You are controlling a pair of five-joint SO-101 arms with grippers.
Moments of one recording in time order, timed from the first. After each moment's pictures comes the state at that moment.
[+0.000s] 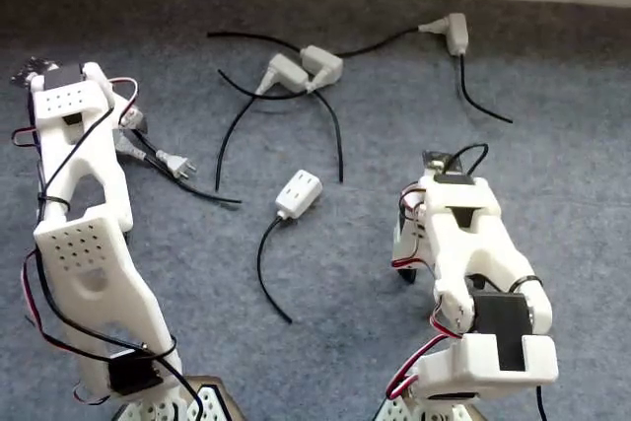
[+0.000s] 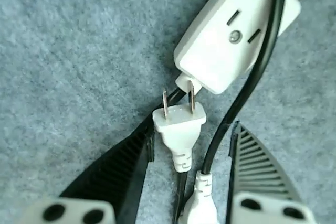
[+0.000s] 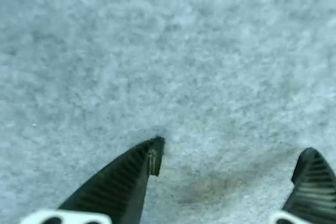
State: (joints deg) left arm -24.6 45.7 -37.8 80.4 42.9; right arm -6.2 4.7 39.9 63.8 -5.2
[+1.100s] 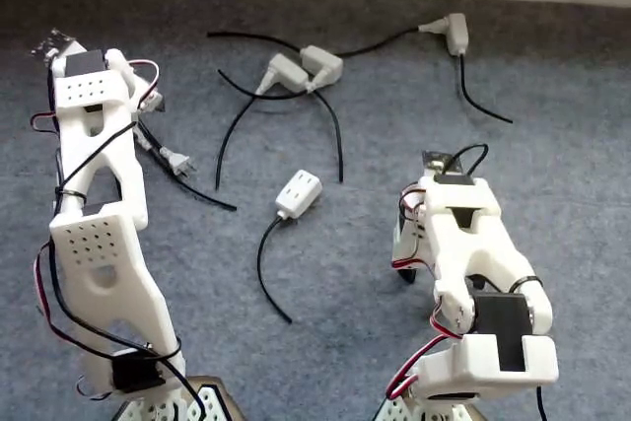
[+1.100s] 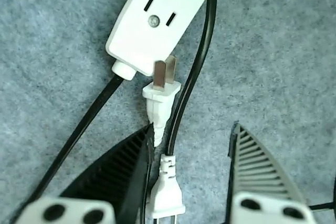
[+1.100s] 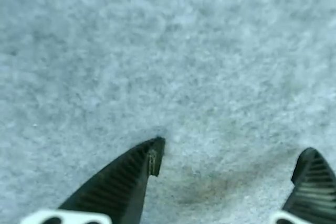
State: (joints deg) left arm -20.2 46.6 -43.6 81.3 42.9; right arm -6.2 4.6 40.1 63.6 -5.2
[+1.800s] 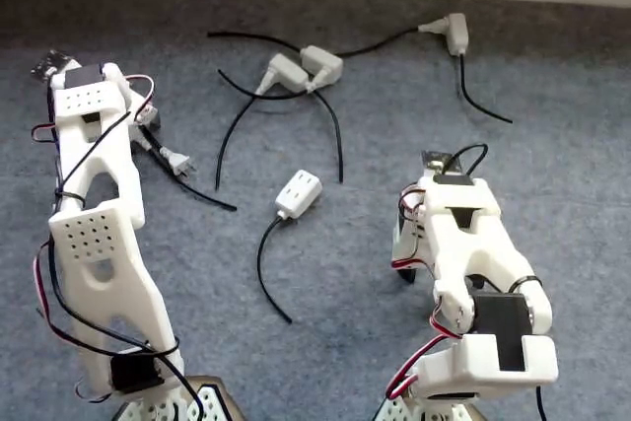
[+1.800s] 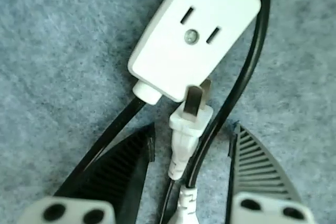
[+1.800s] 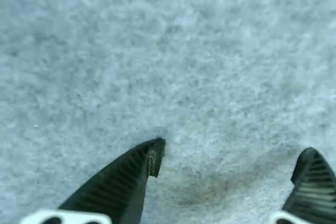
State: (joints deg) left arm -22.0 52.9 -44.4 77.9 43.9; right arm -6.2 4.6 40.2 63.1 -5.2
